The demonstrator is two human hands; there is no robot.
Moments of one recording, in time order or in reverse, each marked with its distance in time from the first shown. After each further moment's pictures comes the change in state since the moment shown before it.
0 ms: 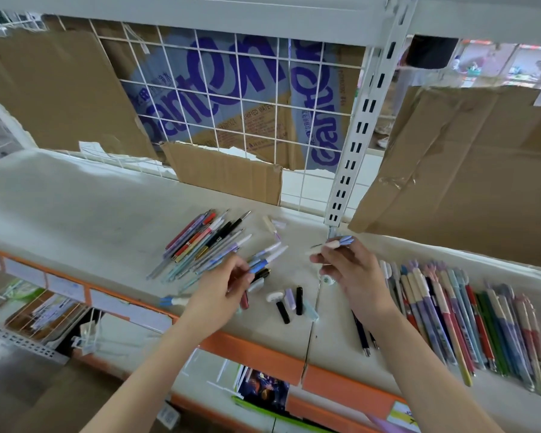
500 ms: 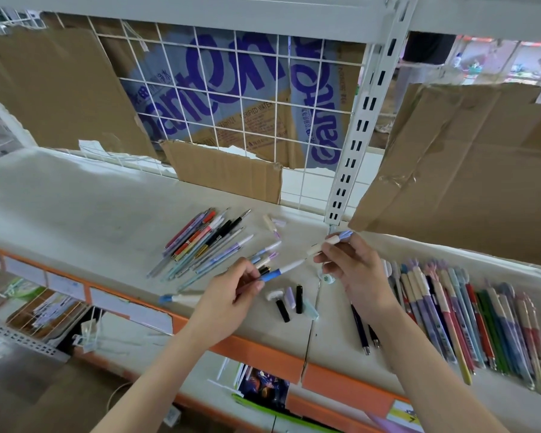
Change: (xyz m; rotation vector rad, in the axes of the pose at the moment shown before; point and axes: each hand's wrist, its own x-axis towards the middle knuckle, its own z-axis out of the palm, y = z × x) left_hand -0.010 0.000 0.009 -0.117 -0.001 0.092; right_hand 0.001 -0.002 -0.001 0.023 -0.032 -0.014
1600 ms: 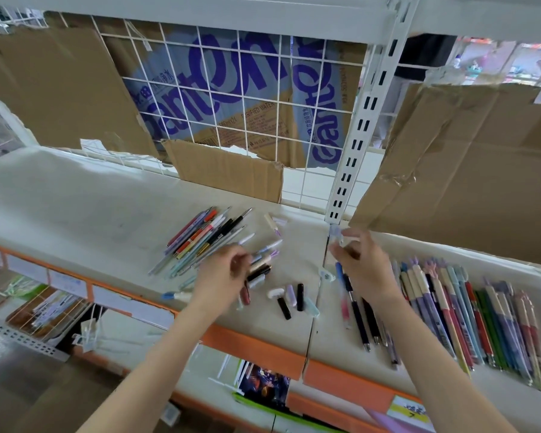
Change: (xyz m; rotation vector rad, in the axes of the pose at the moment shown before) left_hand 0.029 -0.010 -0.005 0.209 0.136 -0.120; right_hand 0.009 0.001 -0.014 -0.768 0.133 -0.056
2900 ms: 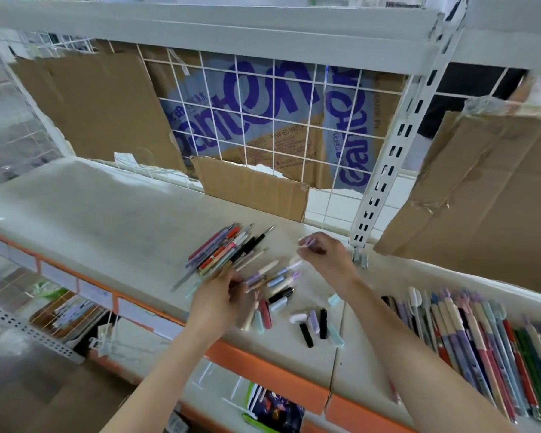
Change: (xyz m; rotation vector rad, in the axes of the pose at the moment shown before) left_hand -0.001 -0.040 -0.017 0.159 0.092 -0.066; right_hand 0.063 -0.017 0.074 0.160 -0.231 0.005
